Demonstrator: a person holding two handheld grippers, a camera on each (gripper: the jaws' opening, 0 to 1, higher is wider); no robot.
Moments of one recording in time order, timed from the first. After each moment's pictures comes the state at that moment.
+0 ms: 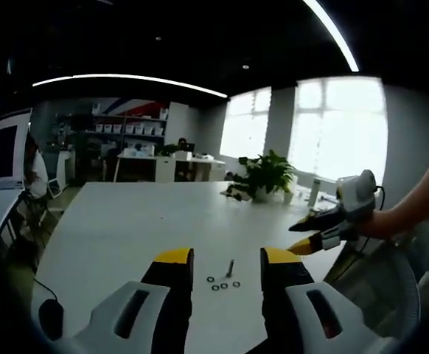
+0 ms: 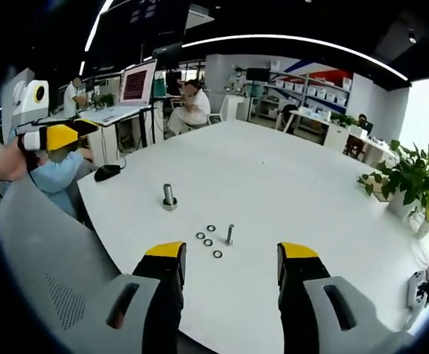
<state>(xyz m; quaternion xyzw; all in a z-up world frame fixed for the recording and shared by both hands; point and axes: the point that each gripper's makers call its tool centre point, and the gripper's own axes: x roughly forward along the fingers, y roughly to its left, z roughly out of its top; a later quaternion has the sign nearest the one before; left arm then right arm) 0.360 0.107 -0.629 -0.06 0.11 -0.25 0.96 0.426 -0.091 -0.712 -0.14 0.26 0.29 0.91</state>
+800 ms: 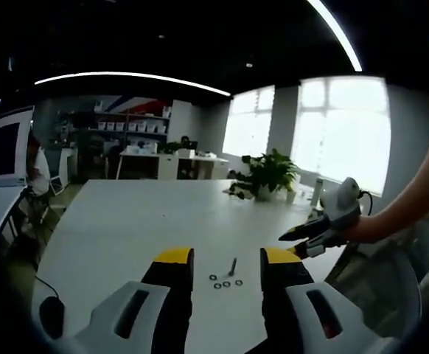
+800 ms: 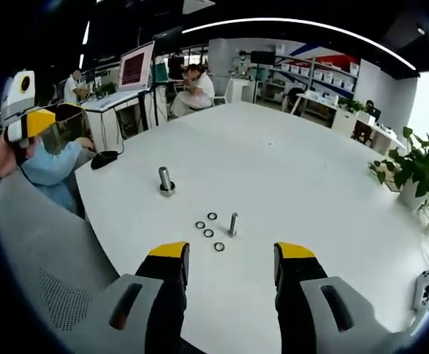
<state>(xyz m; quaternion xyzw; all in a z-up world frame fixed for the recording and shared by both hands) 0.364 0.112 -0.634 -0.06 0.11 -0.24 0.96 0.442 -0.081 -0.748 -0.15 0.30 0.31 0.89</state>
